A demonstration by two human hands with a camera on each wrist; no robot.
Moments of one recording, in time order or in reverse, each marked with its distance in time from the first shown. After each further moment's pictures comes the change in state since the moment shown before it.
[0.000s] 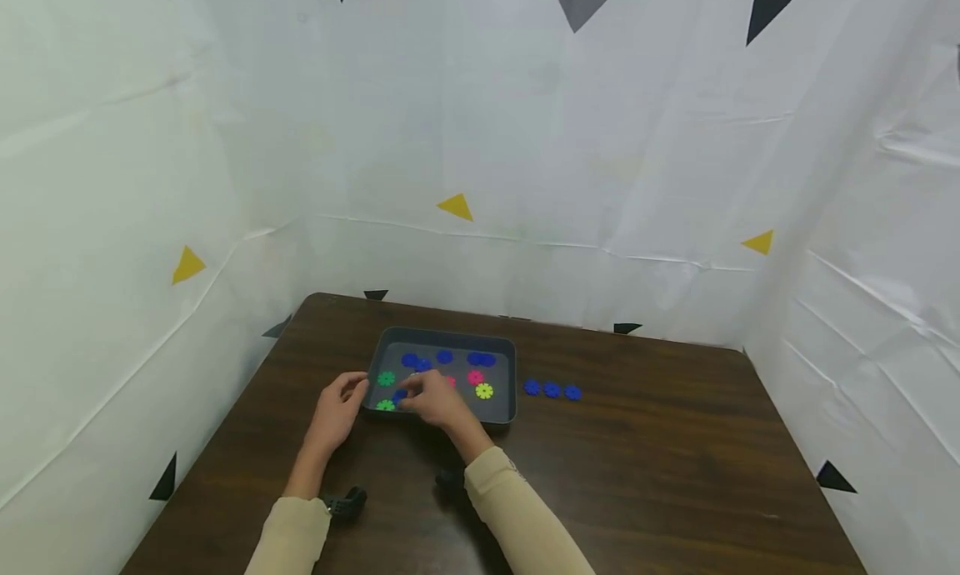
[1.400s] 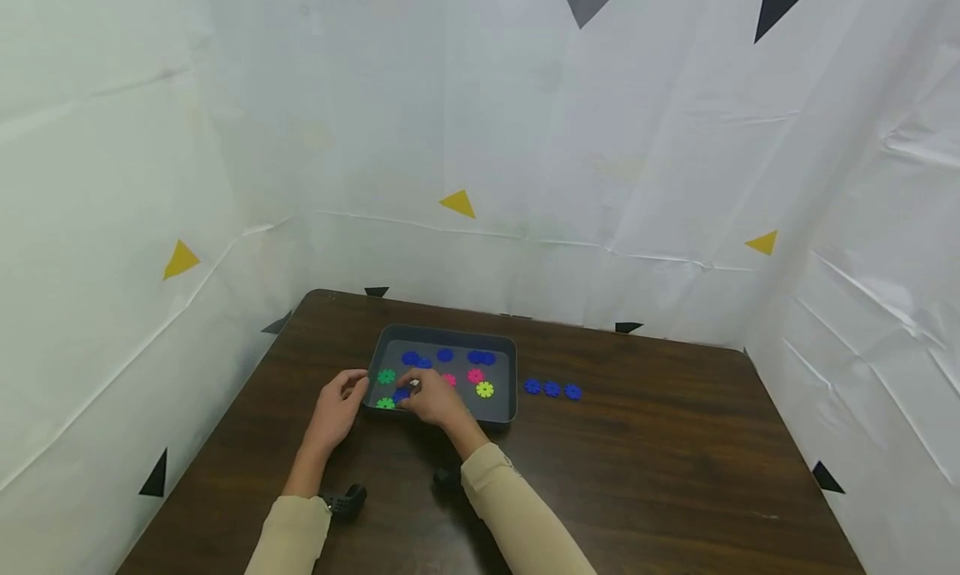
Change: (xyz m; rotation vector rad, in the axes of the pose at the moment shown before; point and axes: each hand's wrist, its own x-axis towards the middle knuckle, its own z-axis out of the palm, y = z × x) left_hand -0.004 0.002 0.000 -0.001 0.000 0.001; right_hand 0.001 -0.008 0.005 -0.073 0.000 0.107
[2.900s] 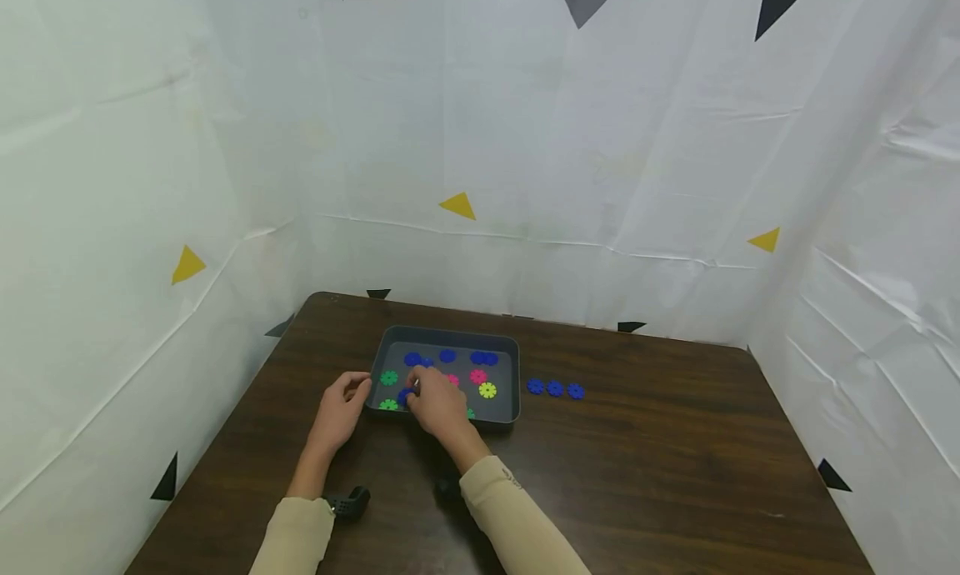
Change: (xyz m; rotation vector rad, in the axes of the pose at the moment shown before) left_hand 0.001 0.000 0.000 0.016 0.017 0.023; right_hand -0.006 -0.009 0.011 -0.313 0.208 0.047
